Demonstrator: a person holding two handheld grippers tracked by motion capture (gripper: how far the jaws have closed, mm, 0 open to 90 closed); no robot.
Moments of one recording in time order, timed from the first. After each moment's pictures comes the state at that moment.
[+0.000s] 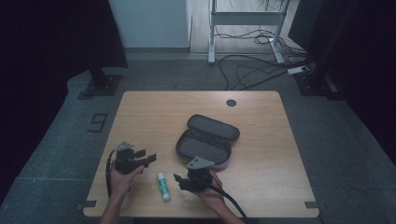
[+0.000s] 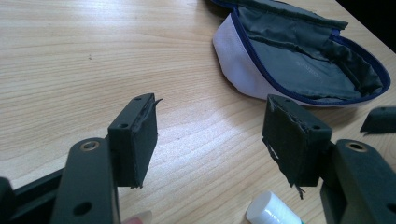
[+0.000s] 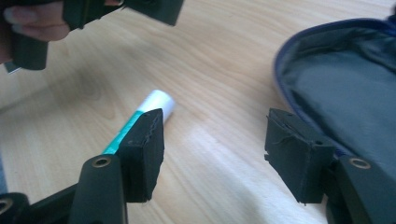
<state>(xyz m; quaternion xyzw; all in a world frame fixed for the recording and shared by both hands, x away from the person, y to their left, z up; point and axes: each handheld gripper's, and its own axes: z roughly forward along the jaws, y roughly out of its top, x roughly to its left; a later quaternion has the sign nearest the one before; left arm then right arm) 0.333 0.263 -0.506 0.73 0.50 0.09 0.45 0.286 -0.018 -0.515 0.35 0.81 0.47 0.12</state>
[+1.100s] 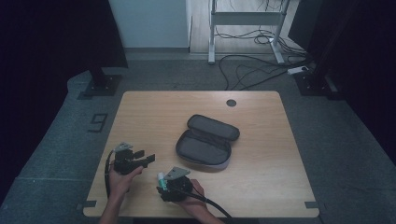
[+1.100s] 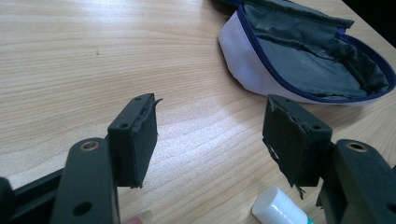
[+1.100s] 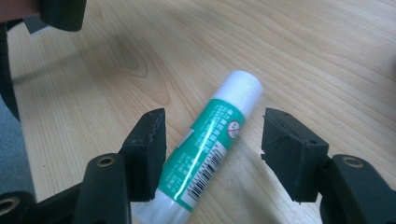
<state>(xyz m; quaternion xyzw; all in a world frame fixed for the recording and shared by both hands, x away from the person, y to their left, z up) 0.332 0.267 -0.508 0.73 0.51 0.09 0.44 0.269 0.043 -0.540 0.31 0.84 0.43 0.09</state>
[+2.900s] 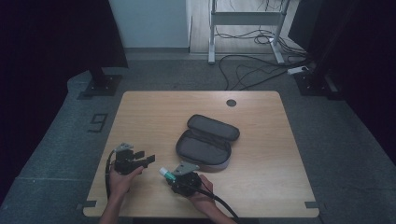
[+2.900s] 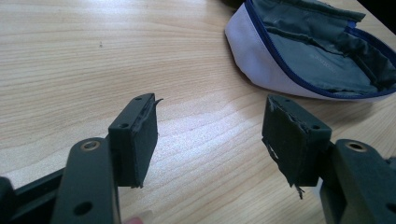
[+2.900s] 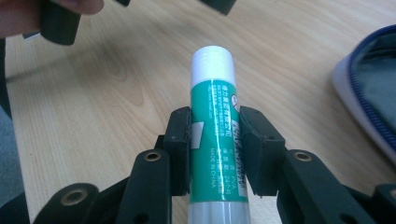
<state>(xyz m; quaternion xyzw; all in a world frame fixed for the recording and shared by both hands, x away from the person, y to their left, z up) 0.334 0.267 -0.514 0.74 0.51 0.09 0.43 0.279 0.014 -0.523 0.30 0.84 0.44 0.11</state>
